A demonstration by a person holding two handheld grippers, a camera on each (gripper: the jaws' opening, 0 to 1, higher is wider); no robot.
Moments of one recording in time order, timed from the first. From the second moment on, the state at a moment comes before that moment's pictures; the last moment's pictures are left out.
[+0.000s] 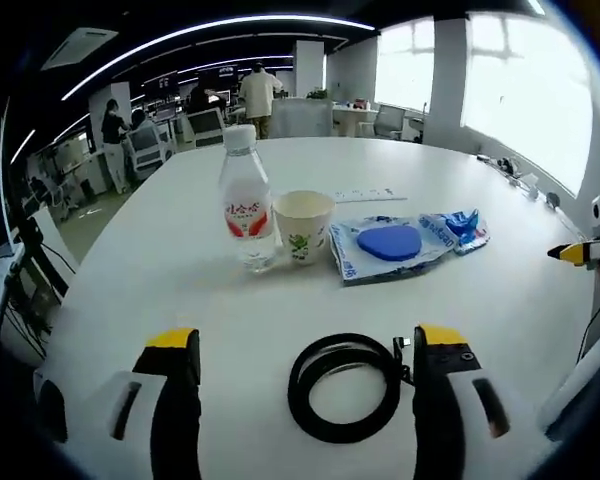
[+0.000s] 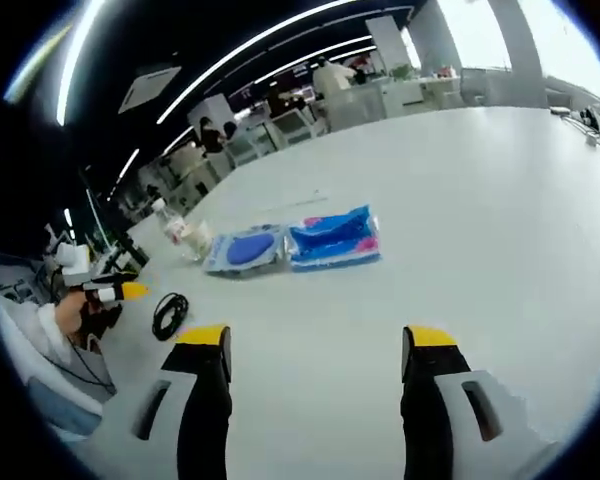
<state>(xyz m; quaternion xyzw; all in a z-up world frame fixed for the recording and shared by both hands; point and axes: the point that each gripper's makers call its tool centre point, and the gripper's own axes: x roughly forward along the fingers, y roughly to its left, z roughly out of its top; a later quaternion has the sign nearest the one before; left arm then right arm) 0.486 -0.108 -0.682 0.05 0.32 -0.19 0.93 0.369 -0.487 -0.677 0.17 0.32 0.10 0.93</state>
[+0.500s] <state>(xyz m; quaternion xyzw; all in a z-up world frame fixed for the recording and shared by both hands) 0.480 -0.108 -0.705 0.05 0.36 -0.19 0.91 0.367 -0.484 -0.684 0.18 0.33 0.10 0.92</state>
